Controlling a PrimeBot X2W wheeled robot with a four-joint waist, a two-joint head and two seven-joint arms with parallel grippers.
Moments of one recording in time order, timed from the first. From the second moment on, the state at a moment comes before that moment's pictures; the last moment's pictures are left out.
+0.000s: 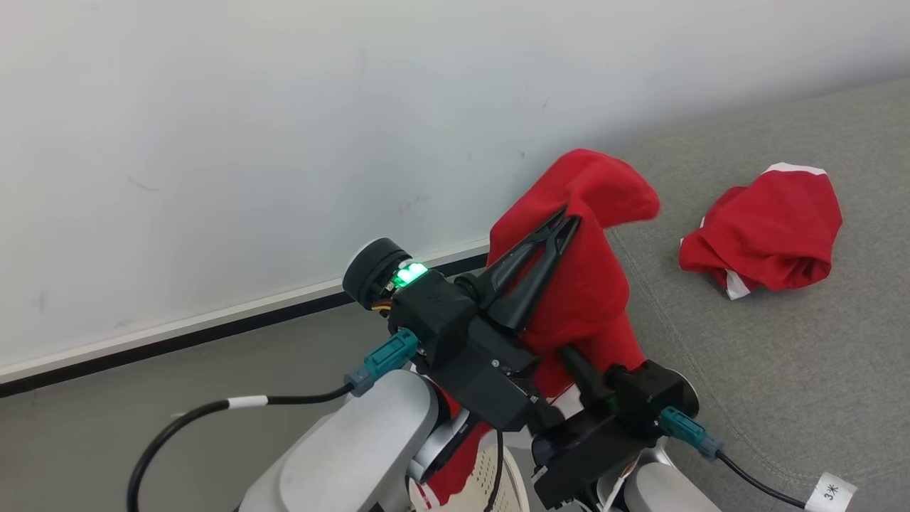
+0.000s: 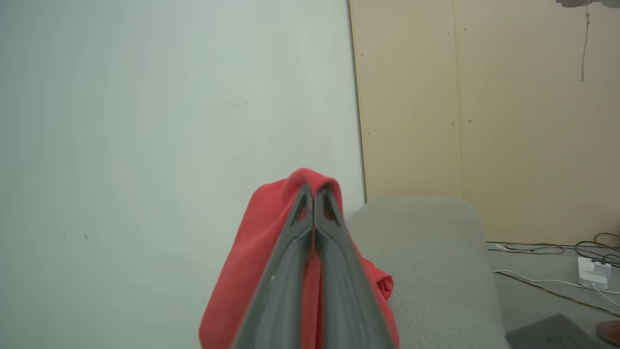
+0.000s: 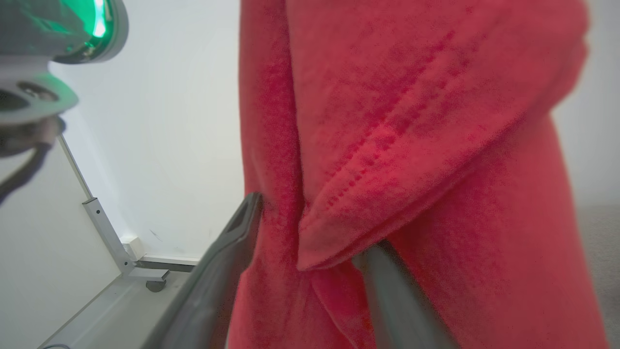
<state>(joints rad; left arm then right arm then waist) -0.76 0.05 -0.77 0.10 -0.39 0.06 -0.24 -0.33 -0.14 0.64 0.24 0.33 0.13 -0.26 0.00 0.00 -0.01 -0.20</state>
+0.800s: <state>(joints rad) -0.75 0.08 -0.78 0.21 -0.43 0.10 -0.21 -0.32 -0.14 0.59 0.20 0.30 0.13 -0.26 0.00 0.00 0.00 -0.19</state>
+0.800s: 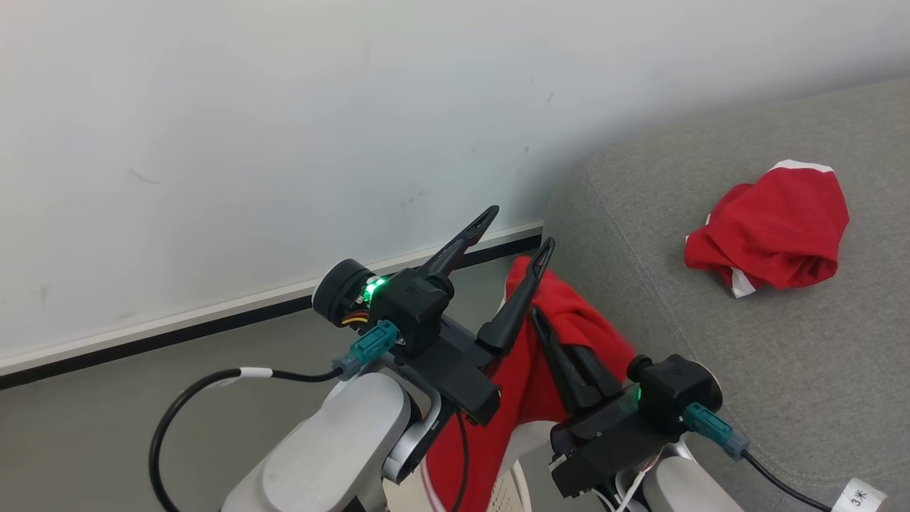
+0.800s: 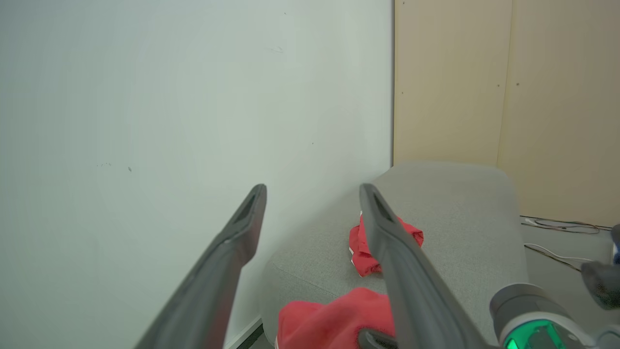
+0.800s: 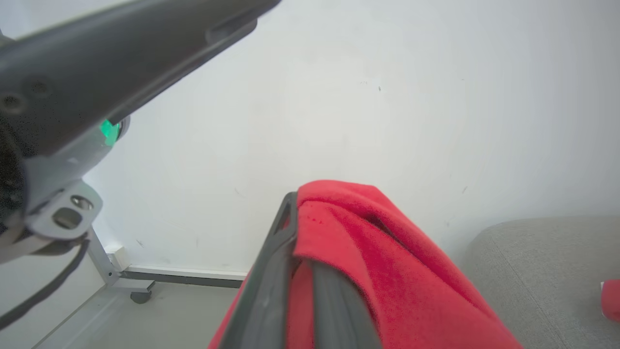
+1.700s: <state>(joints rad) -0.79 0.10 -0.82 0.18 -0.43 0.11 -0.18 -0.26 -0.16 0.45 0.05 0.23 0.13 -0.26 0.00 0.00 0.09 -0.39</state>
